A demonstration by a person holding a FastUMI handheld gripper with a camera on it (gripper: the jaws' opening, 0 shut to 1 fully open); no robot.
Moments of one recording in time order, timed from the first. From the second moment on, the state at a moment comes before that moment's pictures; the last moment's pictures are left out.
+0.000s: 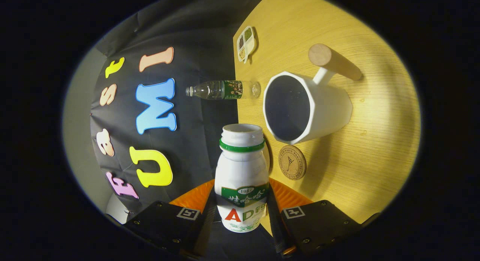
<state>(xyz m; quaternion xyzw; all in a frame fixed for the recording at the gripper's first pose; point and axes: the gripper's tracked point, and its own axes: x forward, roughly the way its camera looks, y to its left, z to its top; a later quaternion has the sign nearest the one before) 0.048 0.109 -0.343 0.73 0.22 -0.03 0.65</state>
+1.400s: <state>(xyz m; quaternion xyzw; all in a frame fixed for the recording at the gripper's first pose) 0.063 0.113 -0.330 0.75 0.22 -0.05 0.62</state>
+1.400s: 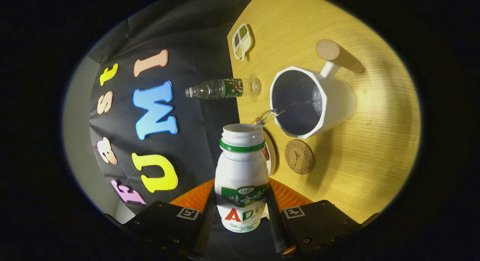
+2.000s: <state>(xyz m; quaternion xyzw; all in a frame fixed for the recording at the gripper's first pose) 0.056 0.114 -0.335 0.76 0.23 -0.05 0.61</state>
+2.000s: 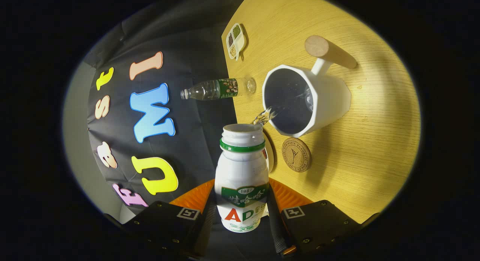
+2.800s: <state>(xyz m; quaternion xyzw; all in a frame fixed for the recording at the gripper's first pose) 0.054 0.115 -0.340 0.76 0.24 -0.05 0.60</state>
